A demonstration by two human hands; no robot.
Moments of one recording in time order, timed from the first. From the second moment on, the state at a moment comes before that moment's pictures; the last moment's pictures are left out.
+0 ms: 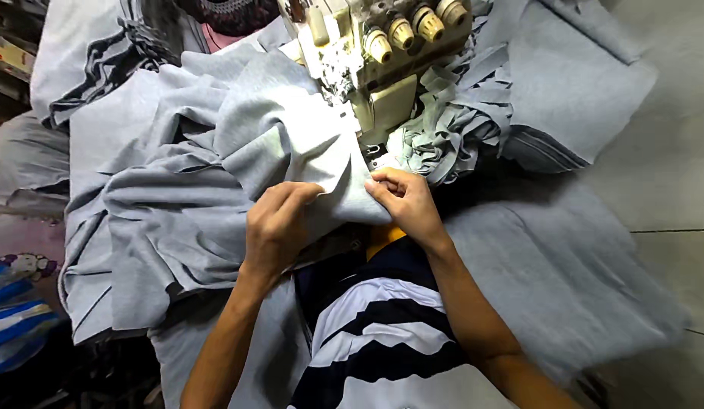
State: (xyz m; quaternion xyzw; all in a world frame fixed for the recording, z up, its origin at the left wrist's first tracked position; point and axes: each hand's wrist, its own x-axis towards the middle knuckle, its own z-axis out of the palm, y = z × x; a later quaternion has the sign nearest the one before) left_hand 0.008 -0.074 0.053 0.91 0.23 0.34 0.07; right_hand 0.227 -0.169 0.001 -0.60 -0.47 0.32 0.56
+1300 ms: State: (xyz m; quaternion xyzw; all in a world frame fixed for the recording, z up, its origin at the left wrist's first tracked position) left_hand 0.092 -0.113 0.023 0.86 0.31 0.40 0.05; right_hand 0.230 -0.146 -0.007 -0.58 -0.45 0.26 0.62
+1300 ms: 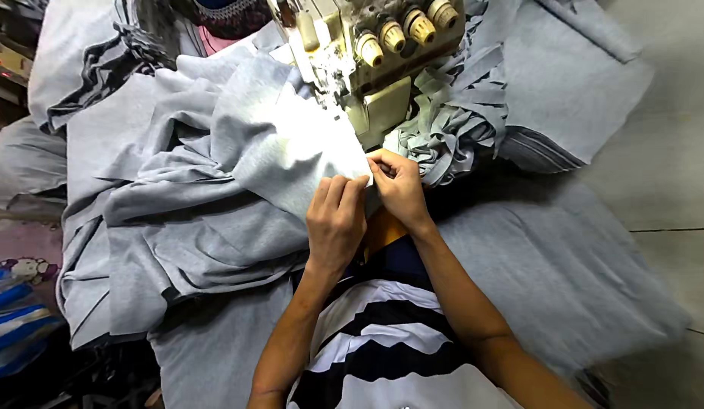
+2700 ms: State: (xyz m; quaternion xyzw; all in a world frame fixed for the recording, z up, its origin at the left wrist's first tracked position) left_hand 0.036 -0.096 0.007 0.88 0.31 0.35 0.07; right_hand 0.243 -0.174 0.000 -0.62 -0.43 0.32 0.57
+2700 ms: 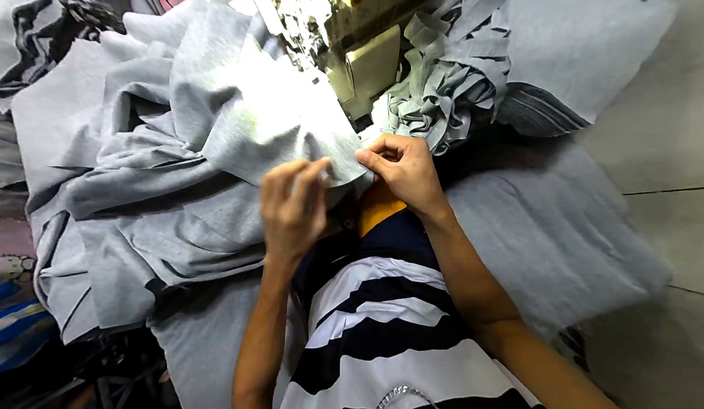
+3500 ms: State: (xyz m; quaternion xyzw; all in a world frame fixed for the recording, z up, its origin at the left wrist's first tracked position) left_hand 0.050 -0.108 0.033 0.86 0.34 0.36 0.08; right_hand 0.237 -0.176 0.002 -0.59 -0.42 0.29 0.63
